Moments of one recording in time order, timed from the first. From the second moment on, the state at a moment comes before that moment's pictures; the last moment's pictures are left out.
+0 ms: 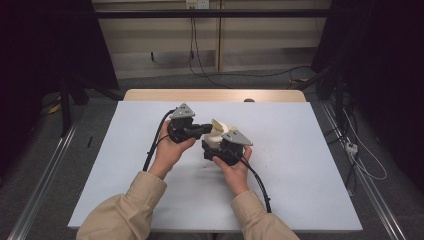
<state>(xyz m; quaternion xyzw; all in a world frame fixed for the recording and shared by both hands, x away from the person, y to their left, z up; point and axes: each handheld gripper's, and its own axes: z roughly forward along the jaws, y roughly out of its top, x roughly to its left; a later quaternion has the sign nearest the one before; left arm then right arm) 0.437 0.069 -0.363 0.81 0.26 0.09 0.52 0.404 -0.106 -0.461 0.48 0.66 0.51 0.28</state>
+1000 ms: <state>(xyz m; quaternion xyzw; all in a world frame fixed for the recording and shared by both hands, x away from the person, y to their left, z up) 0.438 0.063 -0.360 0.81 0.25 0.08 0.52 0.404 -0.106 -0.461 0.48 0.66 0.51 0.28</state>
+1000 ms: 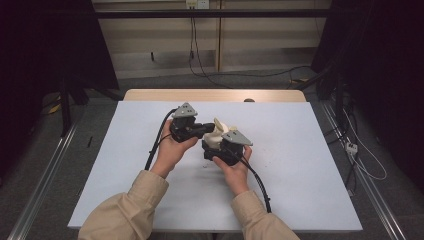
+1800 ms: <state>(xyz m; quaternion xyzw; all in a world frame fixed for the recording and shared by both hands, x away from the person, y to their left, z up) 0.438 0.058 -0.360 0.81 0.25 0.08 0.52 0.404 -0.106 -0.460 0.48 0.66 0.51 0.28</state>
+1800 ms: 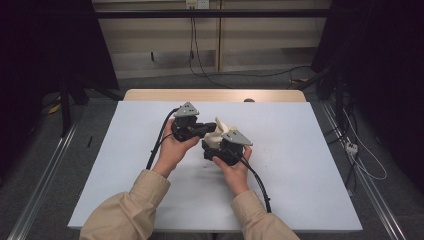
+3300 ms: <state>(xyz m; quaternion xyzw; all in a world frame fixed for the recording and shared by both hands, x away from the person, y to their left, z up) 0.439 0.049 -0.359 0.81 0.25 0.08 0.53 0.403 -0.106 -0.460 0.48 0.66 0.51 0.28</state>
